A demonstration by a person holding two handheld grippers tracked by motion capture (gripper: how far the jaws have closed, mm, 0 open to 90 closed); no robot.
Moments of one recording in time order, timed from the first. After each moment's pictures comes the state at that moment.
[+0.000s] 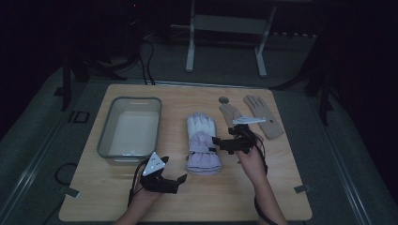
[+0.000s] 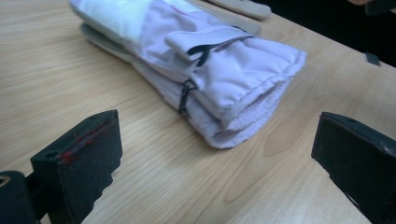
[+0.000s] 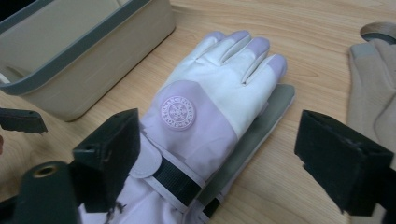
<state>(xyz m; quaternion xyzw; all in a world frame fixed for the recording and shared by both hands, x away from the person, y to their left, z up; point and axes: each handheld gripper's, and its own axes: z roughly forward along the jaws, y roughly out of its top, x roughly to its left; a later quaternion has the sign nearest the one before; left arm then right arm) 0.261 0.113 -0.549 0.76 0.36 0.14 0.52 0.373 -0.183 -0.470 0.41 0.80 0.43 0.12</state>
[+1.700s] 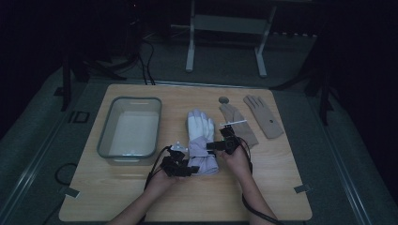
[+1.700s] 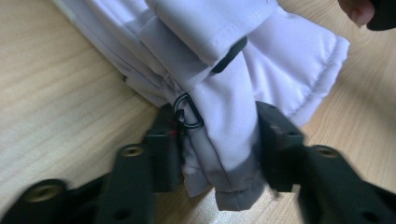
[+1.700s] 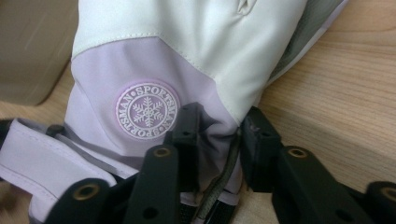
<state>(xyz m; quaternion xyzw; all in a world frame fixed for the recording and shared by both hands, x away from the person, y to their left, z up) 0.321 0.065 -0.560 0.82 0.40 0.01 0.41 0.412 -0.158 -0.539 0.50 0.79 0.35 -0.02</state>
